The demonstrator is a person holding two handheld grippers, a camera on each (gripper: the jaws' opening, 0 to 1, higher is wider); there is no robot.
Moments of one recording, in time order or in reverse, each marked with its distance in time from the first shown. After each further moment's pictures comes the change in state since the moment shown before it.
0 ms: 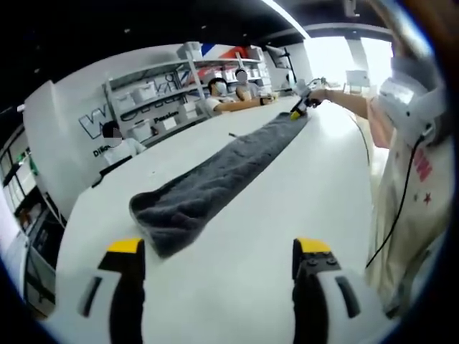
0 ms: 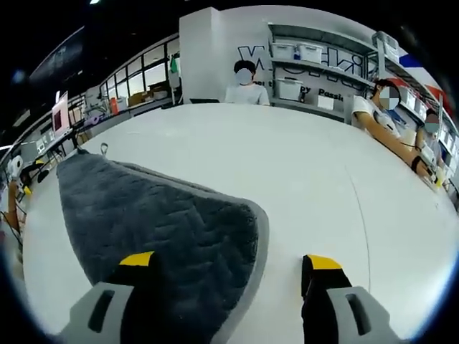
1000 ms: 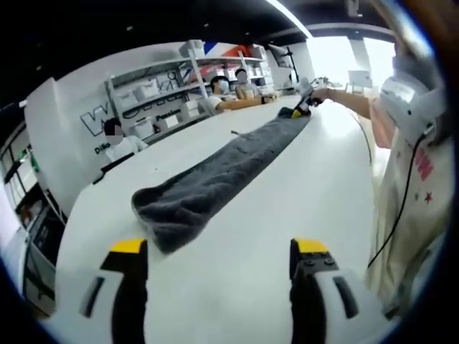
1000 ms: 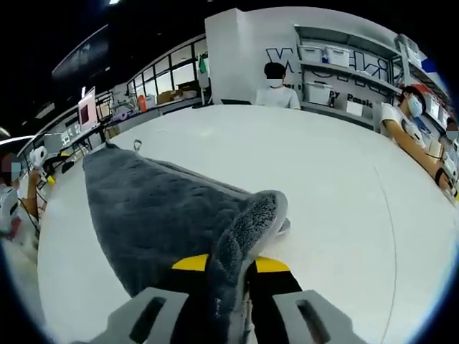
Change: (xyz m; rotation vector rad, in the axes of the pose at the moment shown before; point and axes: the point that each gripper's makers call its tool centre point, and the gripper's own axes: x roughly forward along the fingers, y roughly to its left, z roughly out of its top) left arm -0.002 0.005 -0.007 -0.014 0.007 0.011; right arm 0.002 0.046 0.003 -0.057 -0.007 0.161
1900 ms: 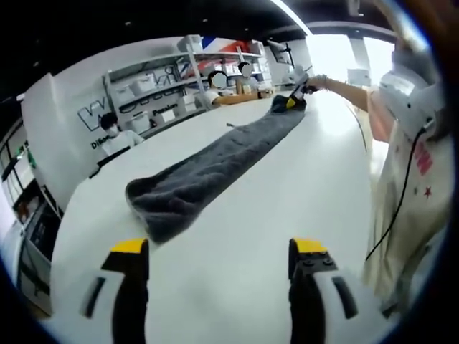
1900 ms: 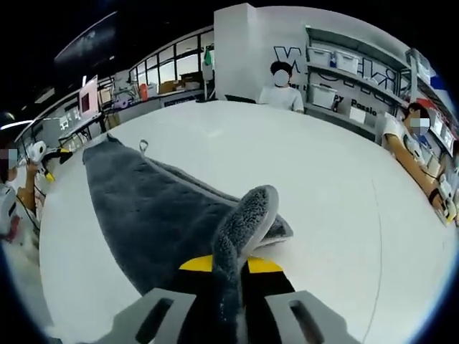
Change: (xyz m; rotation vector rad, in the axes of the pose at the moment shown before) left arm 0.001 -0.007 -0.012 -0.008 0.024 -0.019; right arm -0.014 0.017 0.034 -0.081 0.049 -0.029
